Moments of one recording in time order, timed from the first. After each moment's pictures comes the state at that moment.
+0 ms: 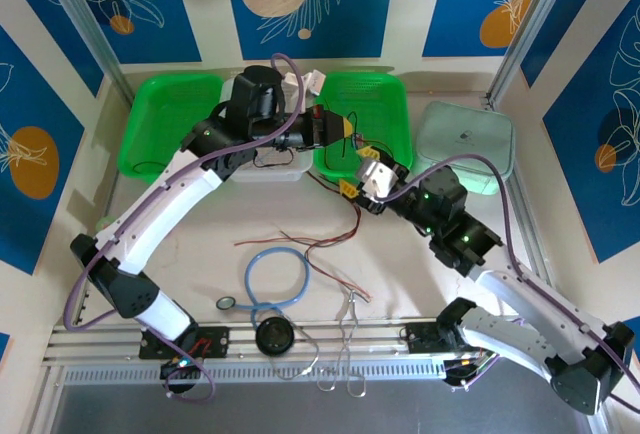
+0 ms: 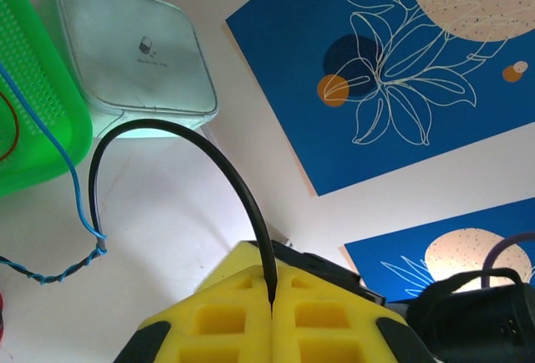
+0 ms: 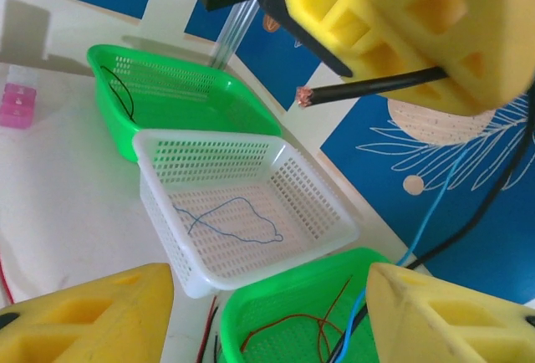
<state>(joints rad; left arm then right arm) -0.71 1.56 1.79 -0.59 0.54 -0.76 0.67 0.89 0.81 -0.02 -0.15 -0.58</state>
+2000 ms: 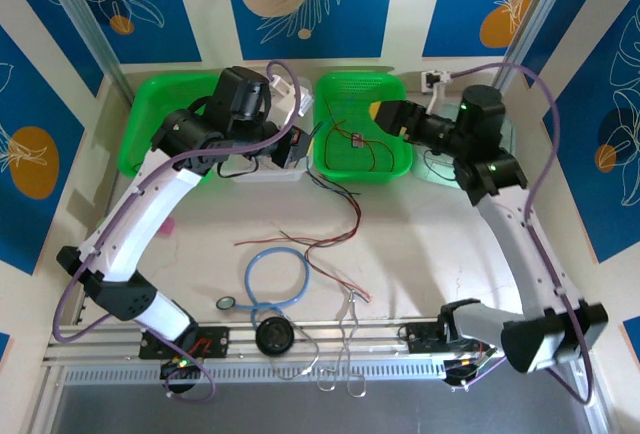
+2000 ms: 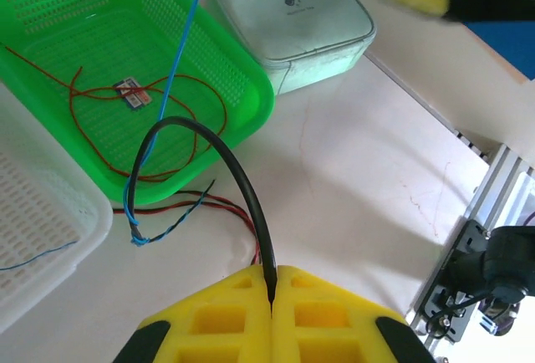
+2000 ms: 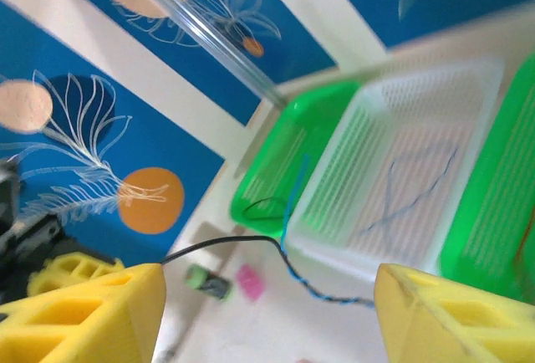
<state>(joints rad) -0.70 1.54 1.97 -1.10 0.26 -0.11 0.23 1.20 1.28 -0.31 -0.67 0.71</state>
